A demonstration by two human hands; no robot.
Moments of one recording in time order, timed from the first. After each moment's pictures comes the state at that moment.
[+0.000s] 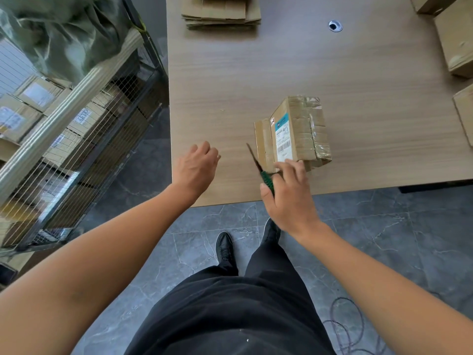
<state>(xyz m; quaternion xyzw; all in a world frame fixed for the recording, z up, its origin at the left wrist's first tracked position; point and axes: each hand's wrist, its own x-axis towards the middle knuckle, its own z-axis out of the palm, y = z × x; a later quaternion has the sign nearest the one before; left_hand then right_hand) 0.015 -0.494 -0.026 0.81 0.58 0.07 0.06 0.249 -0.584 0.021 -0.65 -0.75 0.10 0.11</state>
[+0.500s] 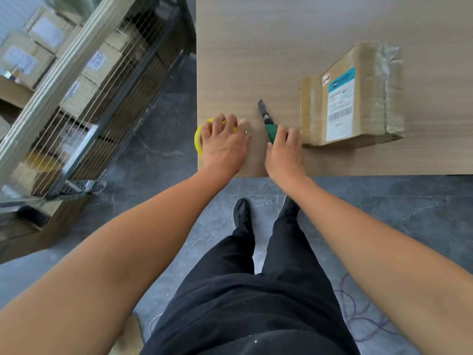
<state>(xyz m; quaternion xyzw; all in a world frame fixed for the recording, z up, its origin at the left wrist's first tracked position) 0.011 -0.509 -0.088 0.74 0.66 0.00 0.10 0.164 -0.524 -0.087 -0.72 -0.65 0.23 0.01</state>
